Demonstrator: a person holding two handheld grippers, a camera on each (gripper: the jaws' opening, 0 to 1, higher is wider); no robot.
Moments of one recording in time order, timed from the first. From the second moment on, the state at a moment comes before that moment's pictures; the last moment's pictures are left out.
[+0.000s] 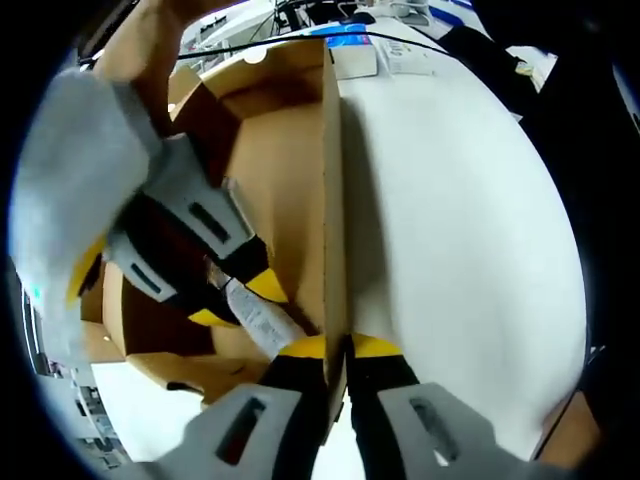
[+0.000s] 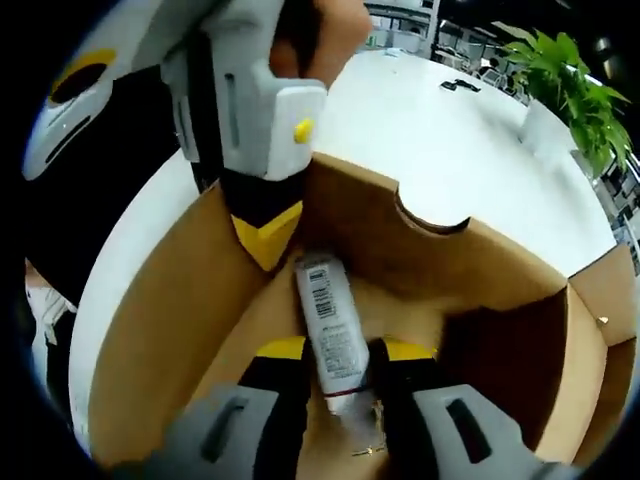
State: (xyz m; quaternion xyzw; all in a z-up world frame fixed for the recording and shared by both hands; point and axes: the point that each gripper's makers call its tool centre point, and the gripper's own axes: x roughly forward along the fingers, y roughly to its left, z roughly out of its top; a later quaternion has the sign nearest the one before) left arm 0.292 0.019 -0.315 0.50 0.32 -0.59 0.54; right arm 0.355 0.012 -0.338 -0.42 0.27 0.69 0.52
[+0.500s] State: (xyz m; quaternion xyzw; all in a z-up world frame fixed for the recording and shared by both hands) left arm 0.294 0.020 -0.315 0.50 0.32 -0.59 0.54; right arm 0.352 -0.055 -0.339 -0.35 0.35 0.59 0.63
